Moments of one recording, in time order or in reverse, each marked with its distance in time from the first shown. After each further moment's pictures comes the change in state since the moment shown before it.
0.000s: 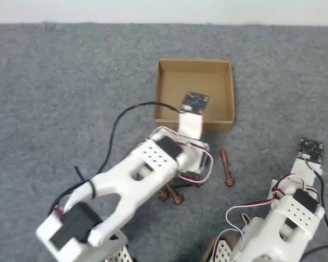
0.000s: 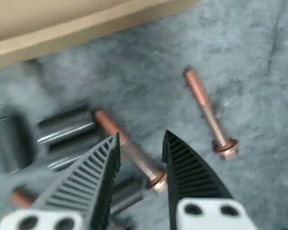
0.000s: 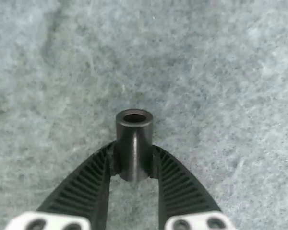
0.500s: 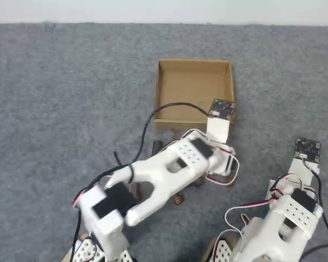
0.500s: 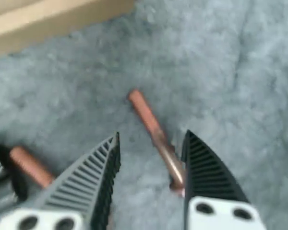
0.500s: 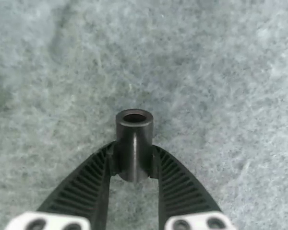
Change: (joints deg) left arm 6.3 22.7 -17.9 -2.7 5.7; right arm -1.1 0.0 0.7 -0.3 0.0
